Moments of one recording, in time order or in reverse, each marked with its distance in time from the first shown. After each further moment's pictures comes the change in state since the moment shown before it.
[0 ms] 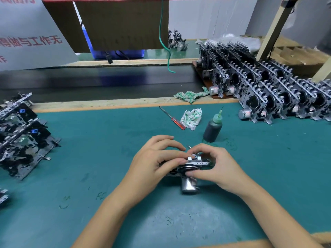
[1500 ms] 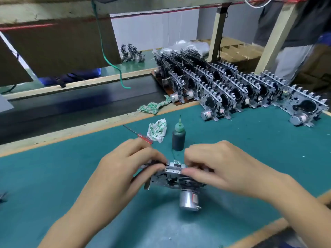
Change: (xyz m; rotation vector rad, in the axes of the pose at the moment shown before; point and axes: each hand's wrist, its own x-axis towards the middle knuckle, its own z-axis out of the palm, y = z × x) left_hand 0.038 0.039 -0.026 0.232 -0.070 0.309; right_hand -0.027 -0.056 -0.058 -0.790 -0.008 -0.422
